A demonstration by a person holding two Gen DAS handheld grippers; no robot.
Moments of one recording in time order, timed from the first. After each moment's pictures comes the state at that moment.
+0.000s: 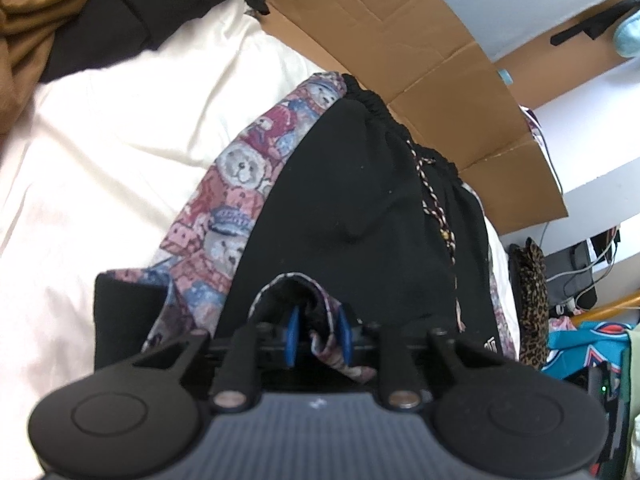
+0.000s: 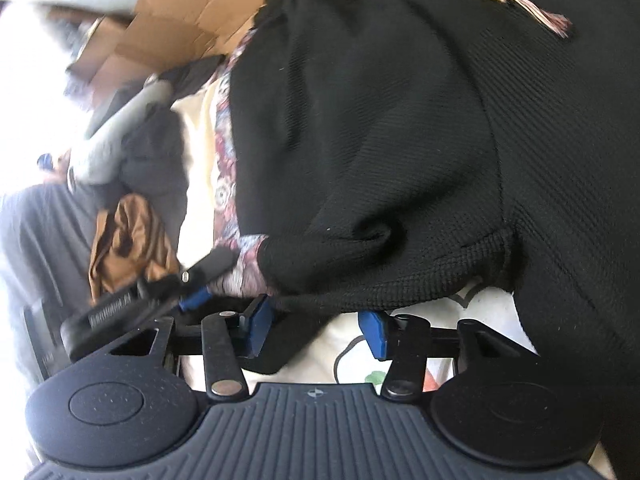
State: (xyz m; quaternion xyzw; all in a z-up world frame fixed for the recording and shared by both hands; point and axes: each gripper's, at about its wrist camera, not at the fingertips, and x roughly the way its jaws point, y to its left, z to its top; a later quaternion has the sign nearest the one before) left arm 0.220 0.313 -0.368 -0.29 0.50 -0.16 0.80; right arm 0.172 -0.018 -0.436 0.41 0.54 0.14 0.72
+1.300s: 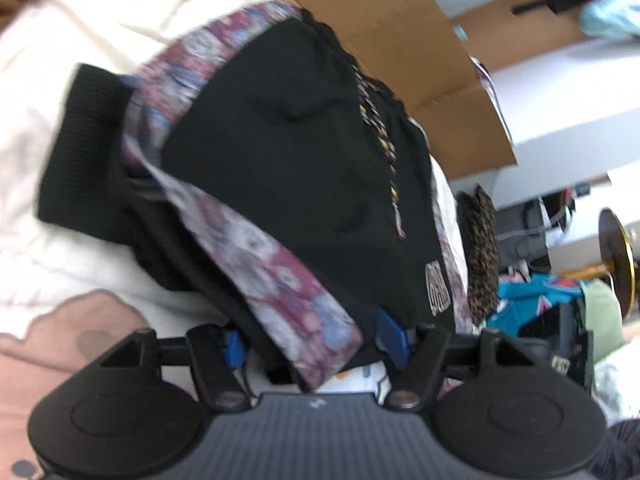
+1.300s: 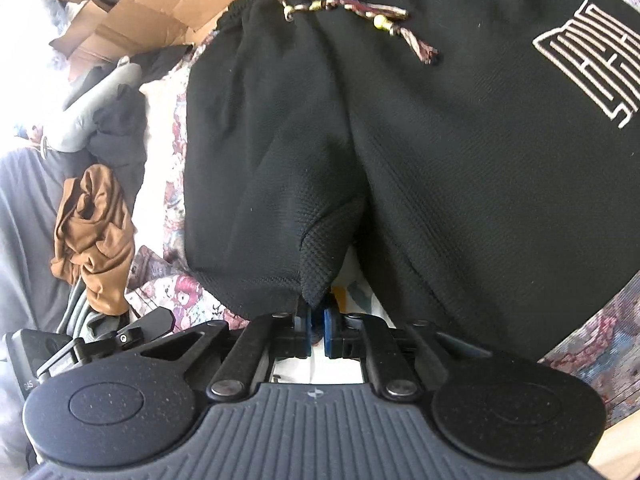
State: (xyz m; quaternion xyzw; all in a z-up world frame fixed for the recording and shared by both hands) left arm 0.141 0.279 -0.373 -0.32 0.52 -0.24 0.75; right arm 0.123 -0.079 -0.405 0.32 0.58 0.13 0.74
